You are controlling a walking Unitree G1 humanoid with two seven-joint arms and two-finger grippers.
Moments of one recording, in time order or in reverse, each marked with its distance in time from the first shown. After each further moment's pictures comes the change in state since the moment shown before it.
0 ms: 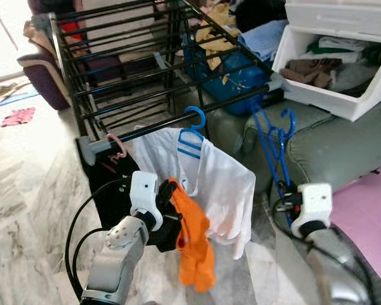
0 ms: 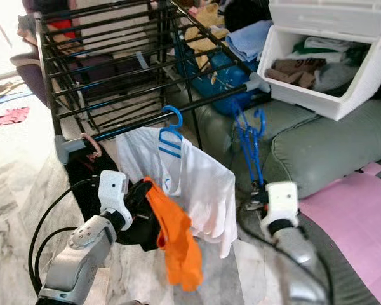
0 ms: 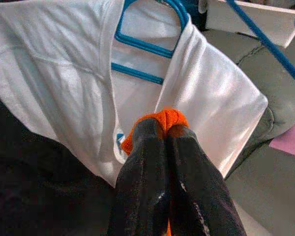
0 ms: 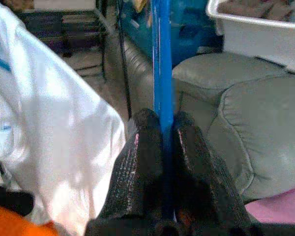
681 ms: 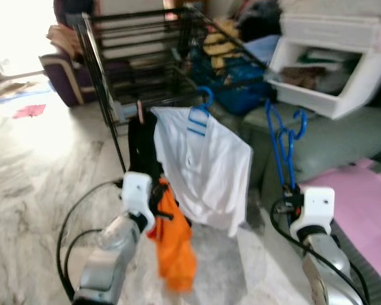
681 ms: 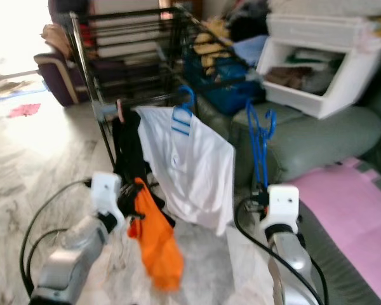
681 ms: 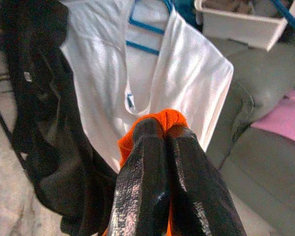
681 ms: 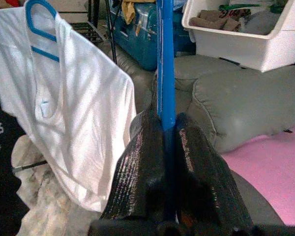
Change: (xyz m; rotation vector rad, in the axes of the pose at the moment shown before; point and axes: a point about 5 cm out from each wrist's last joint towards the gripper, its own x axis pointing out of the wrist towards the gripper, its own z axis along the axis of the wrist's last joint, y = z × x) left arm -0.001 0.012 0.000 0.016 -0.014 0.040; right arm -0.008 0.003 0.004 0.029 0.025 -0.075
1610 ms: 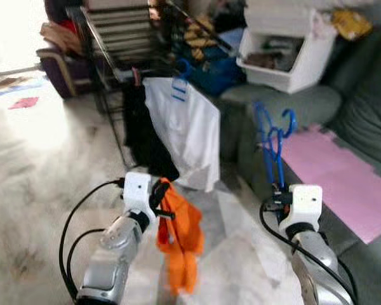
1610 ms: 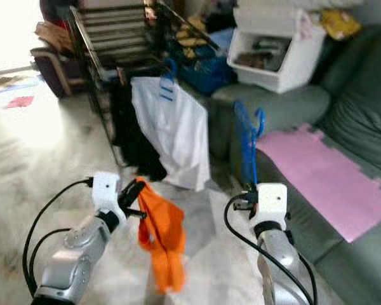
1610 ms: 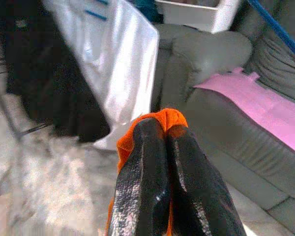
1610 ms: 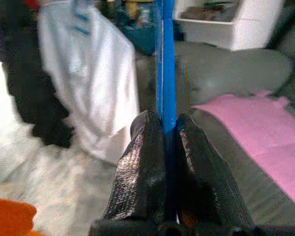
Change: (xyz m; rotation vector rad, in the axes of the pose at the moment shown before) left arm 0.003 -0.005 -0.001 -0.010 -0.007 -0.013; right arm 0.005 0.019 0.003 0.017 -0.007 0.035
